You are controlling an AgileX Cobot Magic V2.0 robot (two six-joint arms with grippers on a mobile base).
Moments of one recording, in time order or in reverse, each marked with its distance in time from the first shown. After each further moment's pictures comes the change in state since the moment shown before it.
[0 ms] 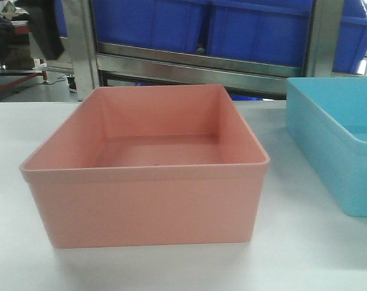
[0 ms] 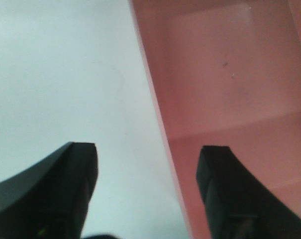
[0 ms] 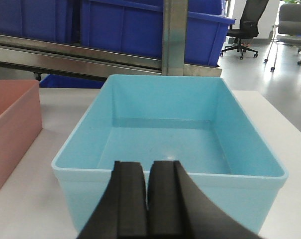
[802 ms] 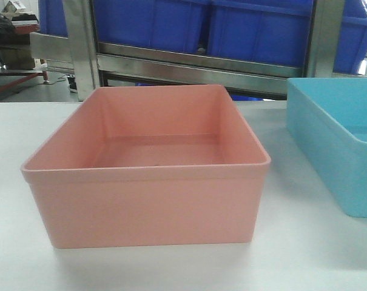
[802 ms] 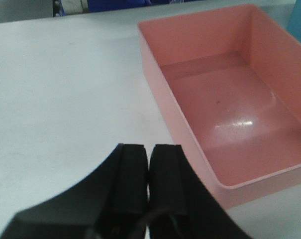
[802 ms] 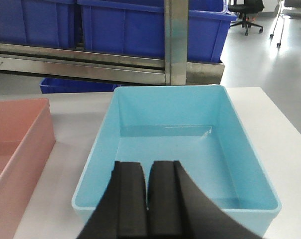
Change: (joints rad) left arm -0.001 -0.826 0.778 0.105 -0.536 0.008; right arm 0.000 0.254 -0.366 0.053 0.229 0.000
